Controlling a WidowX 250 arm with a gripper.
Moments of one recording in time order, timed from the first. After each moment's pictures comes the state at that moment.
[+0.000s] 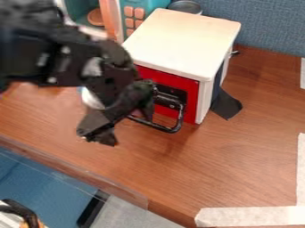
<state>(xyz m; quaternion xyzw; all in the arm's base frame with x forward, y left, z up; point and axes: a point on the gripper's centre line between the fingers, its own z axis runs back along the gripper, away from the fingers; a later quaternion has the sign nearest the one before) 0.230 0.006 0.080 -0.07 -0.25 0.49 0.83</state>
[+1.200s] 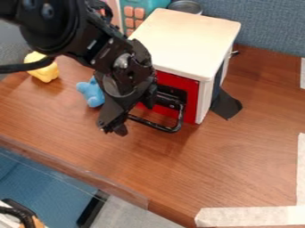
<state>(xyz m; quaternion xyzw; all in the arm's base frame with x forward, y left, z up) 0.266 0.026 0.052 -0.06 -0.23 0.59 0.77</state>
